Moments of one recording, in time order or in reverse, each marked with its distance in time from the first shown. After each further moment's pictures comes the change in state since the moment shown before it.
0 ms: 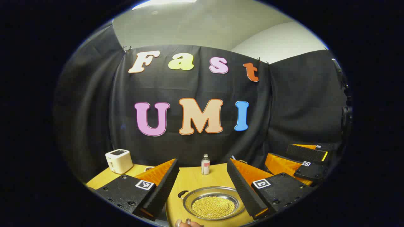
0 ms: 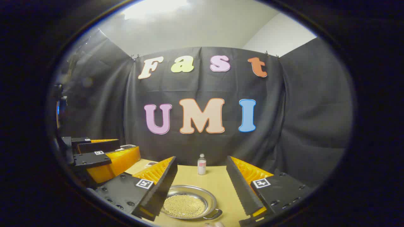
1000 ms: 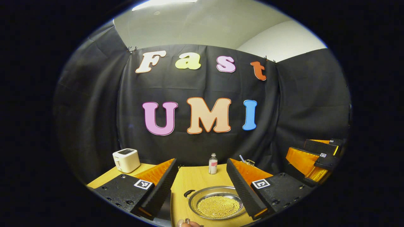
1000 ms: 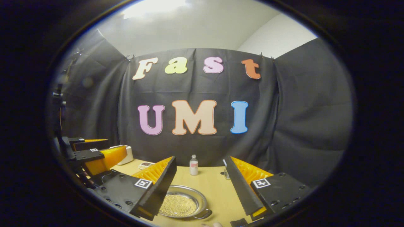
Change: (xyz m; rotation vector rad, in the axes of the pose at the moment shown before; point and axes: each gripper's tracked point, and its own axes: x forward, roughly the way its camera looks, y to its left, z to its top) left arm -0.004 0.015 0.002 0.030 0.002 0.075; right arm -0.011 -0.025 0.009 -0.003 -0.008 -0.040
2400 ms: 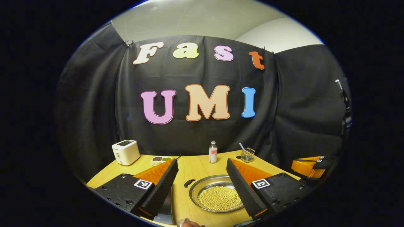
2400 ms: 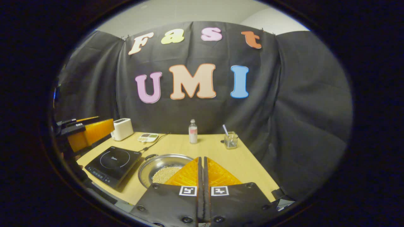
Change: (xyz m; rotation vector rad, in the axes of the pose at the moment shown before) left arm -0.004 -0.002 -0.050 0.012 0.110 -0.015; right arm -0.013 -0.021 -0.127 0.010 0.359 0.018
